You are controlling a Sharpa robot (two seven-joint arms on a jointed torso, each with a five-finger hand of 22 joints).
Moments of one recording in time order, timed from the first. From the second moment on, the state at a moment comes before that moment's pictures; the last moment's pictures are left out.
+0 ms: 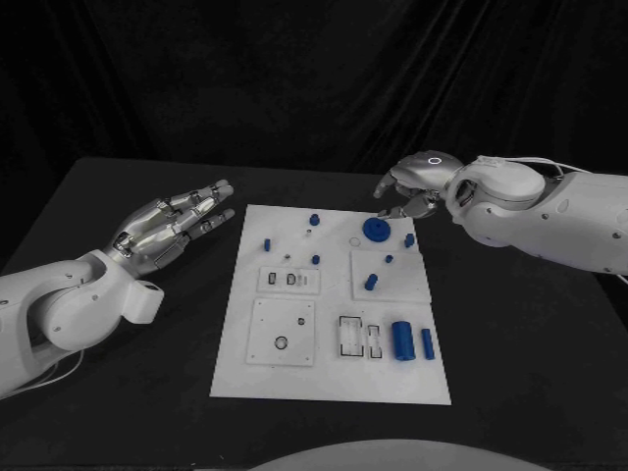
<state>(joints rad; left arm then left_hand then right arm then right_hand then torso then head) 1.27 -0.93 -0.21 1.47 -0.09 0.19 0.56 1.53 0.26 -0.10 0.26 0.64 0.53 0.09 0.14 0.06 0.06 0.06 0.17 0.03 0.01 0.06 0.03 0.01 0.16 0.02 0.20 0.01 0.01 1.39 -0.91 -0.21 1.39 -1.71 -0.28 -0.05 1.24 -0.09 0.12 0.26 0.18 0.84 0.09 0.08 0.19 1.46 0.01 1.57 1.31 1.47 -0.07 1.57 1.31 0.04 1.46 0.05 1.49 1.31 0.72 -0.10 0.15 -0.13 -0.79</state>
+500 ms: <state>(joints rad) 1.27 -0.93 -0.21 1.47 -0.09 0.20 0.56 1.53 0.26 -0.10 0.26 0.64 0.53 0.09 0.14 0.06 0.06 0.06 0.17 0.03 0.01 0.06 0.03 0.01 0.16 0.02 0.20 0.01 0.01 1.34 -0.87 -0.21 1.33 -1.68 -0.26 -0.06 1.25 -0.10 0.12 0.26 0.18 0.84 0.08 0.07 0.19 1.47 0.00 1.57 1.31 1.47 -0.07 1.57 1.31 0.04 1.46 0.05 1.47 1.31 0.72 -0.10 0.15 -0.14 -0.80</state>
